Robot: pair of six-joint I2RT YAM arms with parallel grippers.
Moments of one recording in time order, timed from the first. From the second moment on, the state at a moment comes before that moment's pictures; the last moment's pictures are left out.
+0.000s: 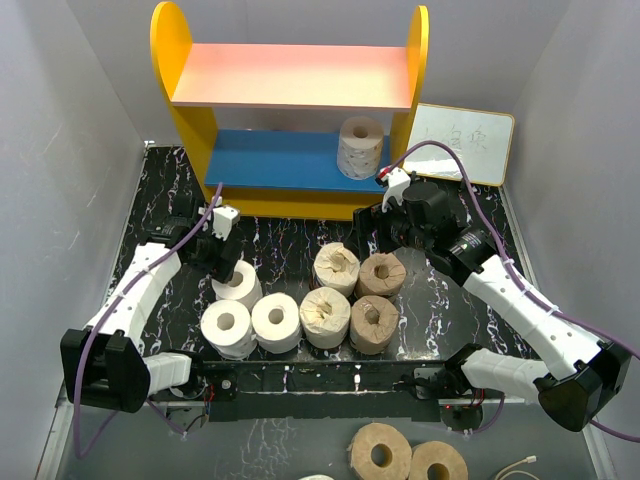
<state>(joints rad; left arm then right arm) -0.15 1.22 0.96 -0.88 0.13 0.33 0.60 1.09 1.10 -0.54 -0.15 0.22</state>
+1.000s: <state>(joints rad) -0.15 1.39 0.98 -0.87 0.23 0.33 0.60 1.09 1.10 -0.53 -0.15 0.22</state>
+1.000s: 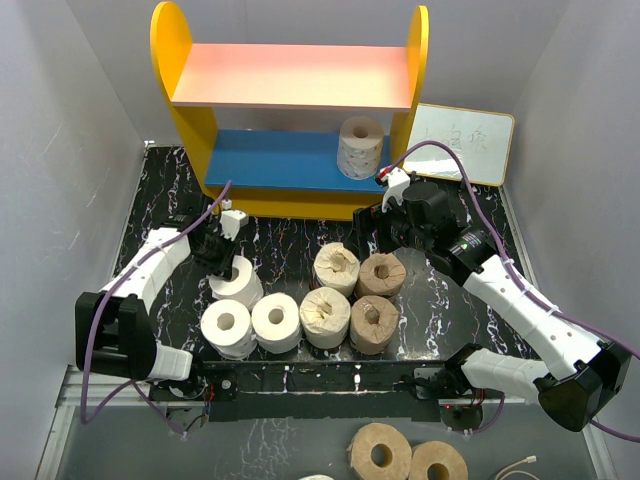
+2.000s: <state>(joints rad) -0.15 1.62 1.46 -0.95 -0.23 -0.52 0.60 1.12 1.10 -0.54 -0.15 0.24</state>
